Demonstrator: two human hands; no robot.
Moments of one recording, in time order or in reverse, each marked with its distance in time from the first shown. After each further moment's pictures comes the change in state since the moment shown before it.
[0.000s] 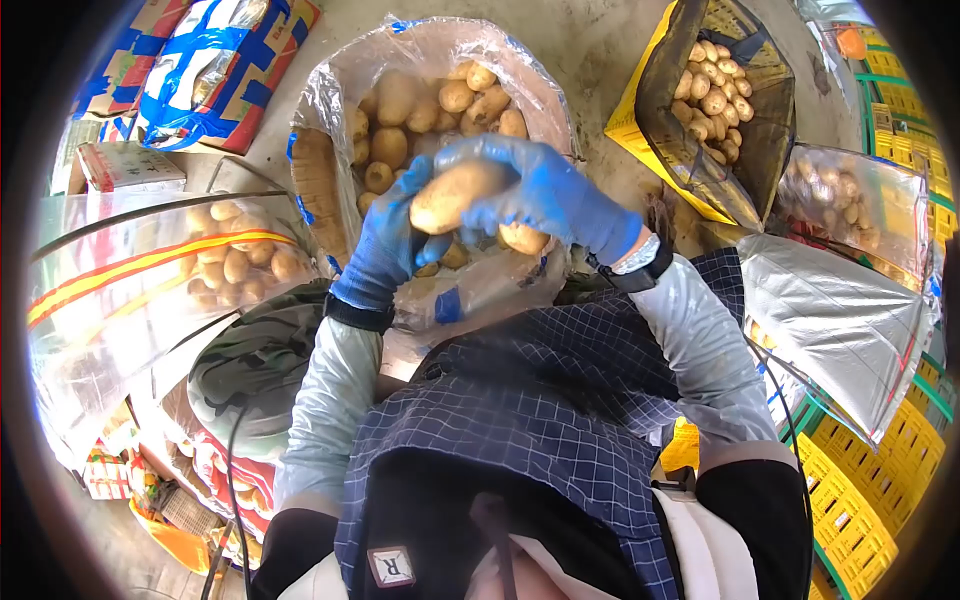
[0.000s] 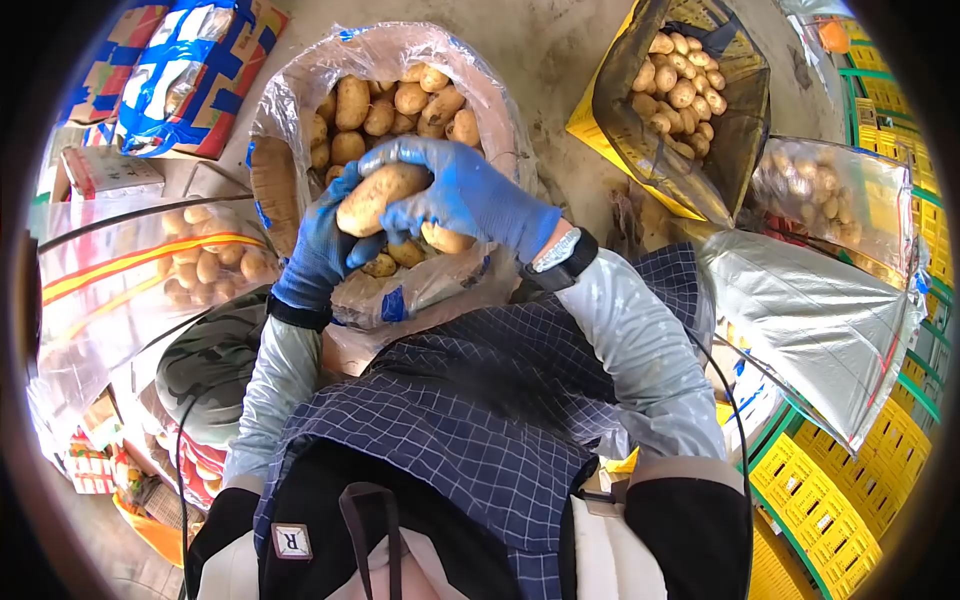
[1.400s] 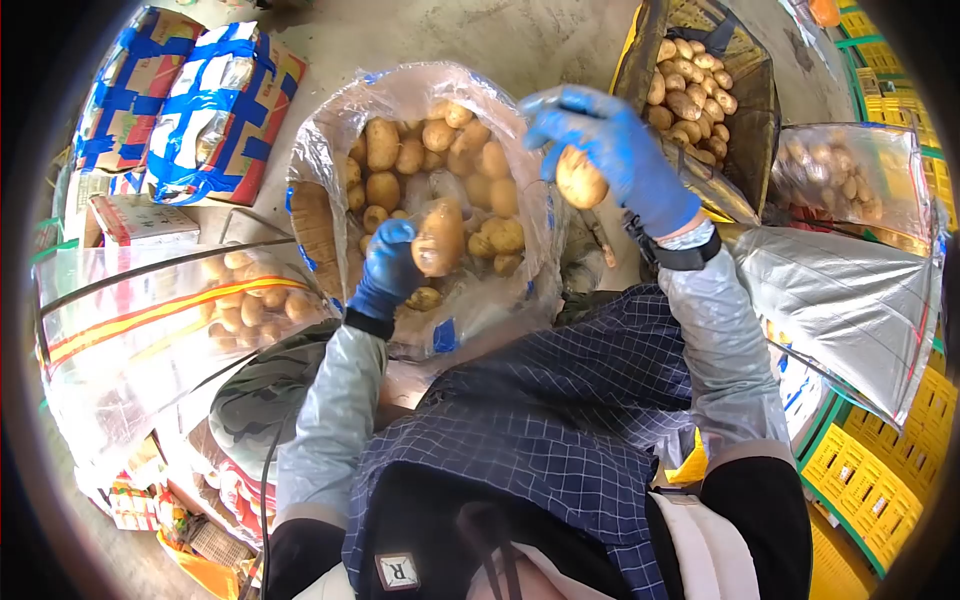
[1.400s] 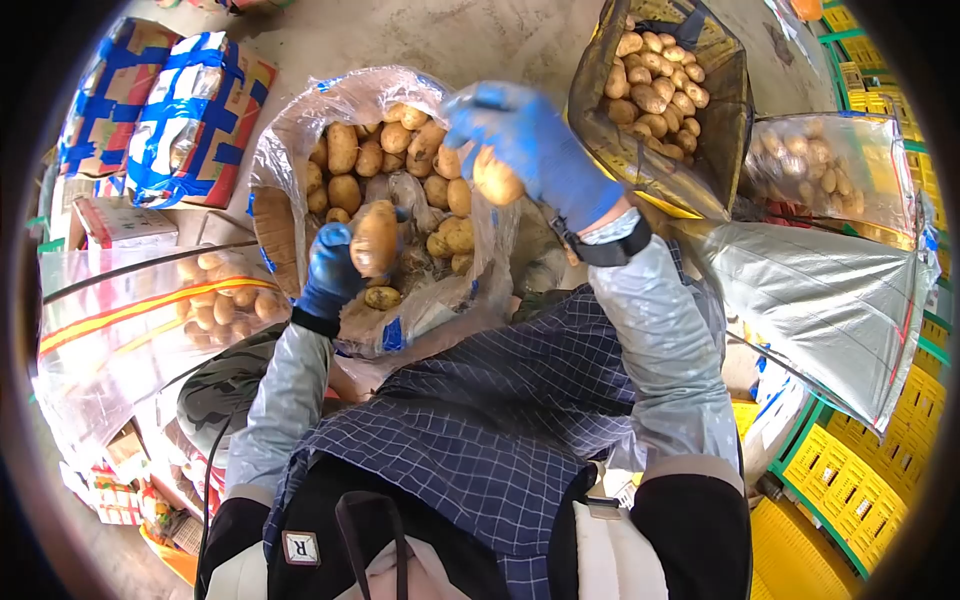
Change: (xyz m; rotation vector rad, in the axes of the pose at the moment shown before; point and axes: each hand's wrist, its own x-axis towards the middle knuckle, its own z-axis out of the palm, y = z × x) left_hand 0.029 -0.069 -0.032 -0.588 0.010 -0.198; right_hand -0.036 -0.055 -0.077 -0.120 0.402 -0.140
